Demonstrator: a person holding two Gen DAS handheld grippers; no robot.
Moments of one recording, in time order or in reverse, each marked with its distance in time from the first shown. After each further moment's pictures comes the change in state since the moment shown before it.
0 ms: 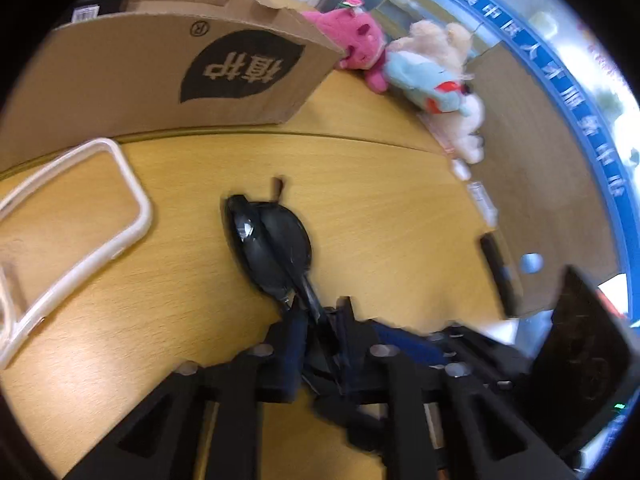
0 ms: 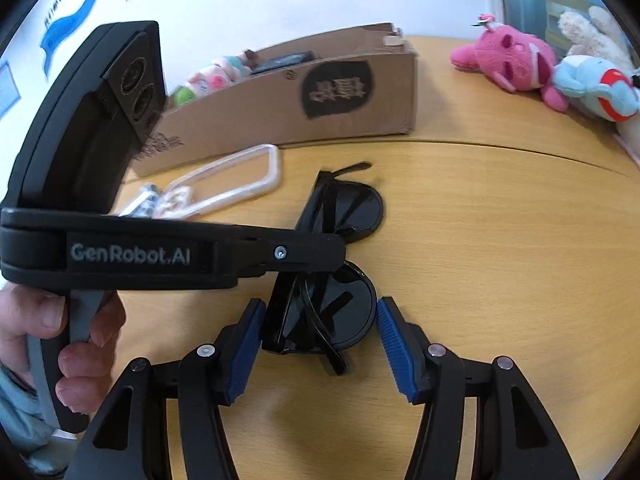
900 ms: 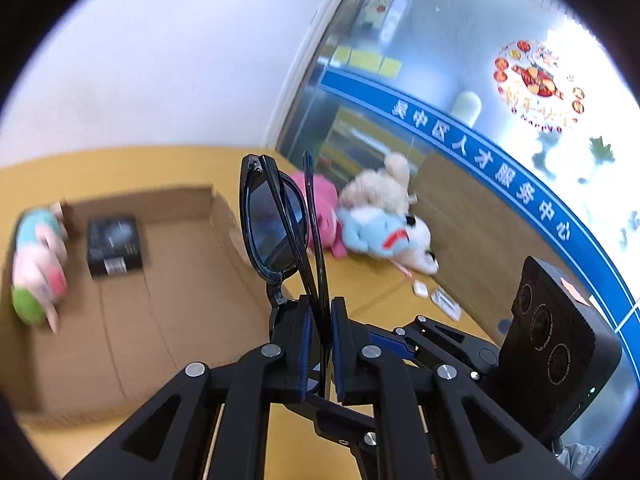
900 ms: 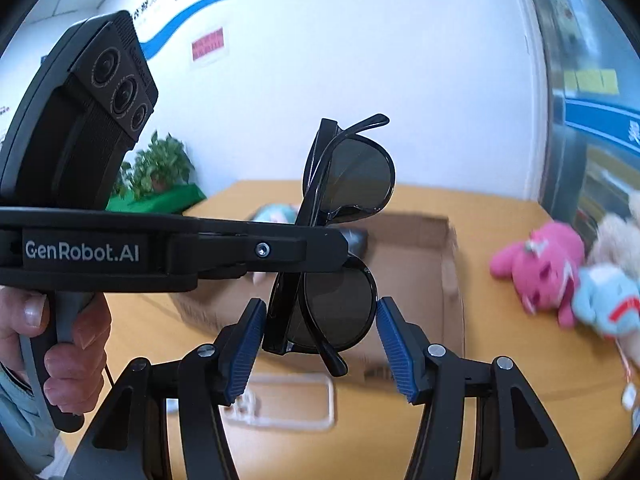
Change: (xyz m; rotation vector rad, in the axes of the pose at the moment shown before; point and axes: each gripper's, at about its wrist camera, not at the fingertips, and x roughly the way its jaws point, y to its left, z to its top) left arm -0.179 -0.058 0.124 0.281 -0.366 0.061; right arm -0.088 0.086 0.173 -0.224 -0.378 0.026
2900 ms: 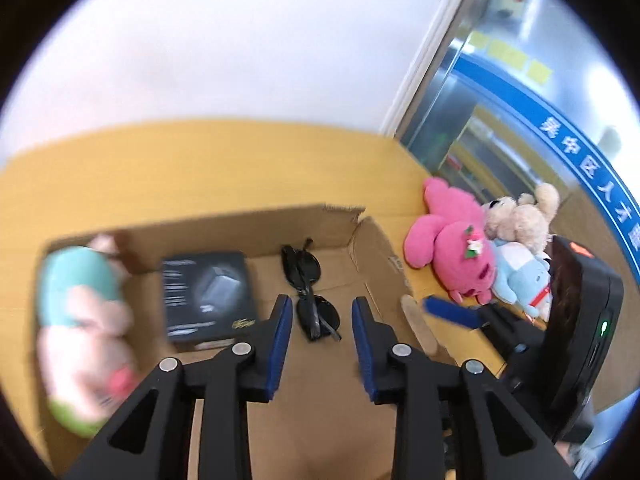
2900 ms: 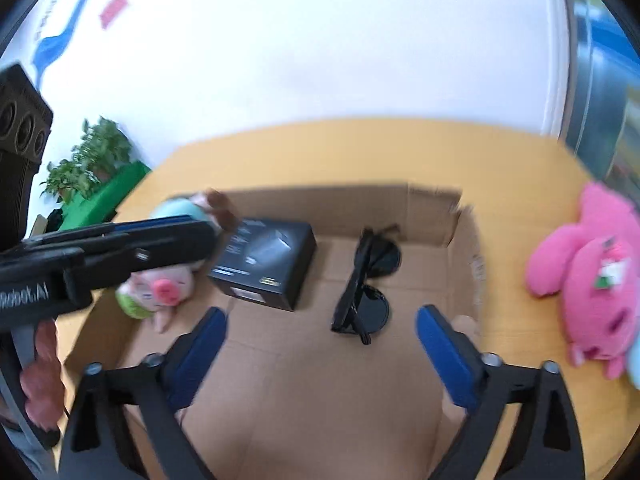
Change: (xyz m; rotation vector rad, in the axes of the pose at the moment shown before) left arm 0.086 0.184 0.081 -0.107 0.099 0.268; right arm 0.214 -0.115 0.064 0.148 0.245 -0.052
